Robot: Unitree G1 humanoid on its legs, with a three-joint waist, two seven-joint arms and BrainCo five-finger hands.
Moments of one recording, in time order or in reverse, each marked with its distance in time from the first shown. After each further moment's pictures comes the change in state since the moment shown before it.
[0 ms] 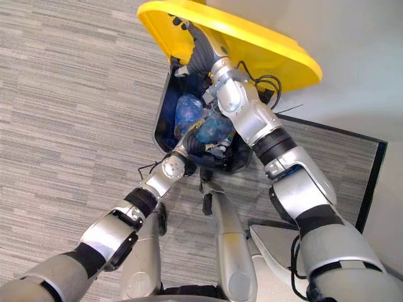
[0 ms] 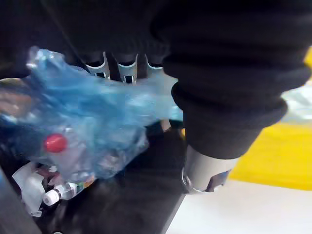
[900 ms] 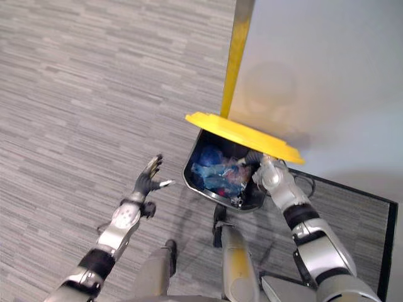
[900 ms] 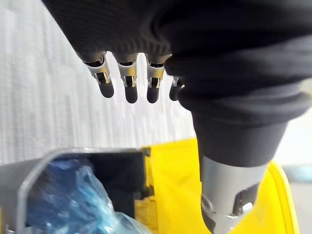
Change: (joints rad) left arm 0.706 0.232 0.186 -0.443 -0.346 -0.101 -0.105; right arm 0.680 -0.088 -0.226 0.075 -0.082 0.003 0.079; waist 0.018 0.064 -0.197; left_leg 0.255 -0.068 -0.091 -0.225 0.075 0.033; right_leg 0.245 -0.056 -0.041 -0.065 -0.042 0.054
